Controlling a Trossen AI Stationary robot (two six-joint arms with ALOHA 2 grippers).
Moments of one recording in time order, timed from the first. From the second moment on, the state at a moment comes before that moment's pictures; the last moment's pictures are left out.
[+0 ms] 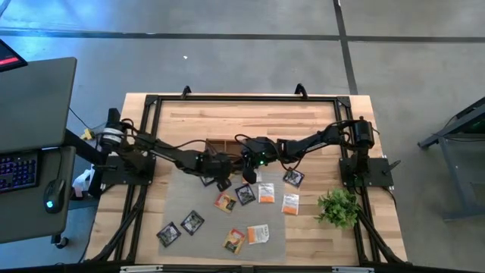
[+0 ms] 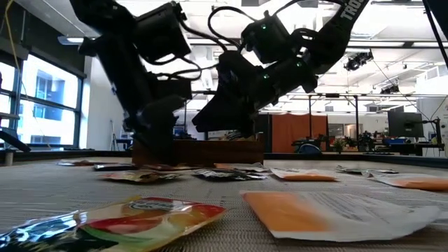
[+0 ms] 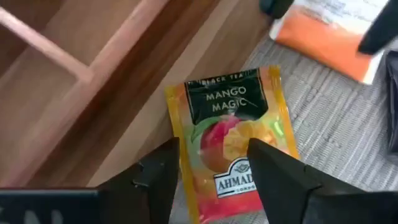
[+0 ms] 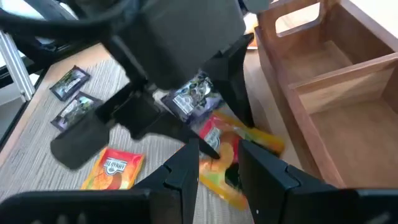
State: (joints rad) left arm -0.12 1.72 0.86 -0.25 -0.30 -0.61; right arm -0.07 1.94 0.96 0.49 -0.17 0.35
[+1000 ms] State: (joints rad) left arm -0.12 1.65 0.97 -0.53 -0.32 -0.66; right arm -0.07 1.94 0.96 0.47 -0.16 0.34
